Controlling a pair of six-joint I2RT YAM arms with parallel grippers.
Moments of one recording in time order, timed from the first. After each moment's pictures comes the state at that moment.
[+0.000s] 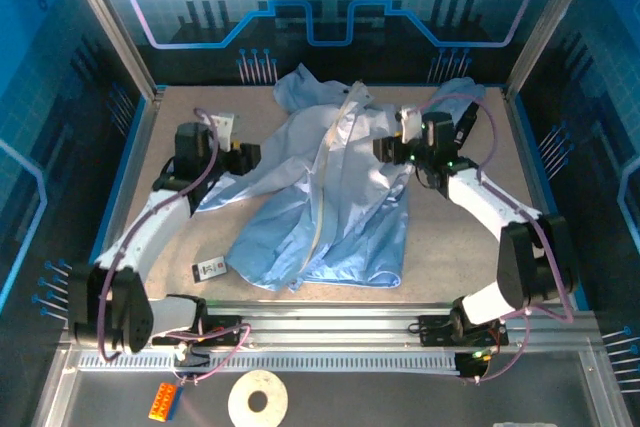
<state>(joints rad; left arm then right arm) -0.08 1.22 0.83 -0.13 0.27 -0.12 0.24 1.47 0.94 0.00 -0.26 0.07</state>
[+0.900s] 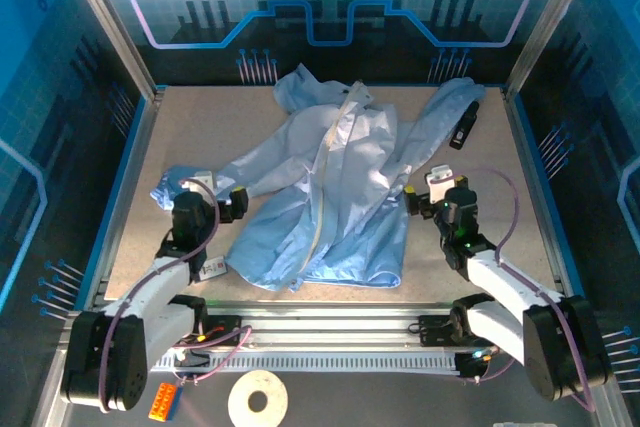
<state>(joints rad) -0.05 1.00 0.21 0.40 -0.01 -0.19 0.20 1.04 0.25 0.42 0.15 -0.15</state>
